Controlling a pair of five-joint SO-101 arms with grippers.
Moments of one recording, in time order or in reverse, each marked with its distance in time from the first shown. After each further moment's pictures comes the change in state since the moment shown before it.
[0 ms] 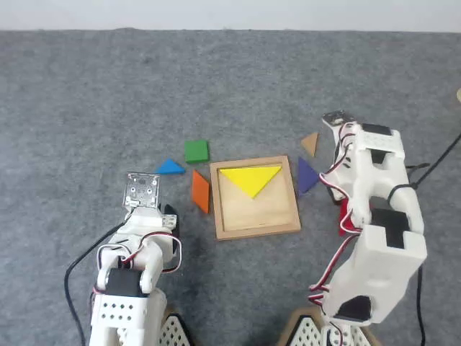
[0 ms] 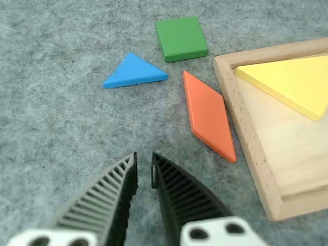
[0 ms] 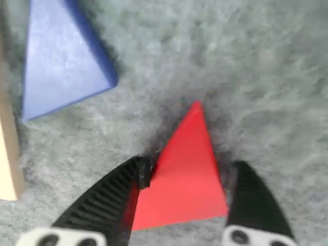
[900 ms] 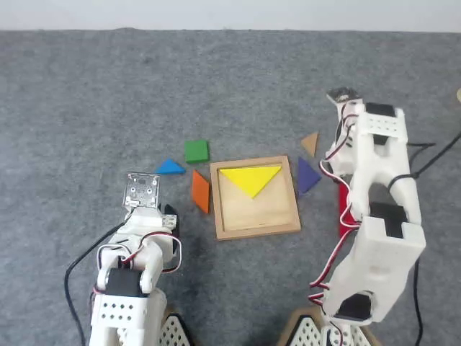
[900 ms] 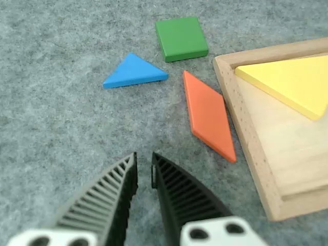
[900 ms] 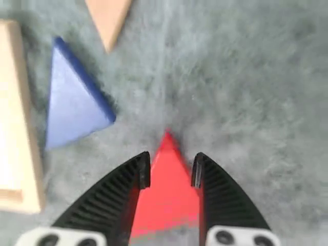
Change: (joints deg) left arm 0.0 0.0 0.0 0.0 0.0; right arm -0.1 2.7 -17.8 11.0 -3.7
